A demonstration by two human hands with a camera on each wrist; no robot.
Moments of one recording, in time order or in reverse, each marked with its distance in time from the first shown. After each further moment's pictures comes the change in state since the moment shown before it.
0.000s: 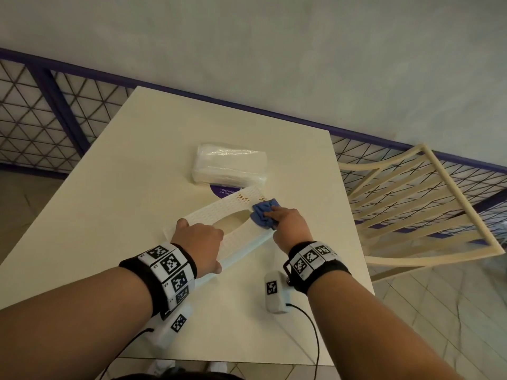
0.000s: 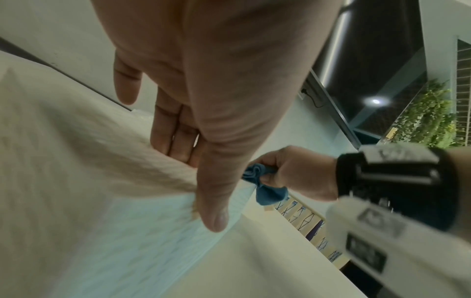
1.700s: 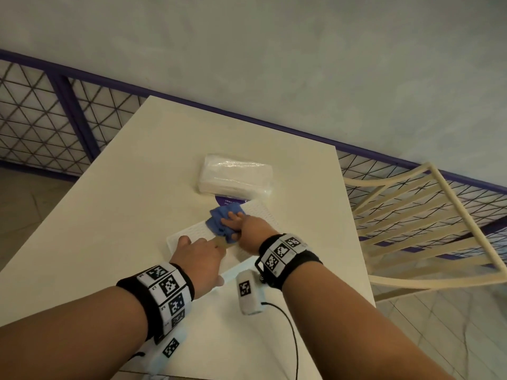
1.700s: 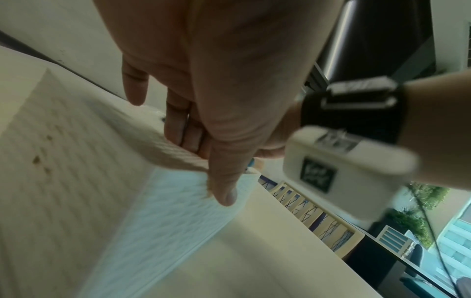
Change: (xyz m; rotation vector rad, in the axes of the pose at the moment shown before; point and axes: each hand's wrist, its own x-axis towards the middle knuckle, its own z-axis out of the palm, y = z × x) left_hand -0.006 0.000 0.008 -0.042 0.010 0.014; right_hand 0.031 -0.083 -0.005 -0.423 -0.517 -0.293
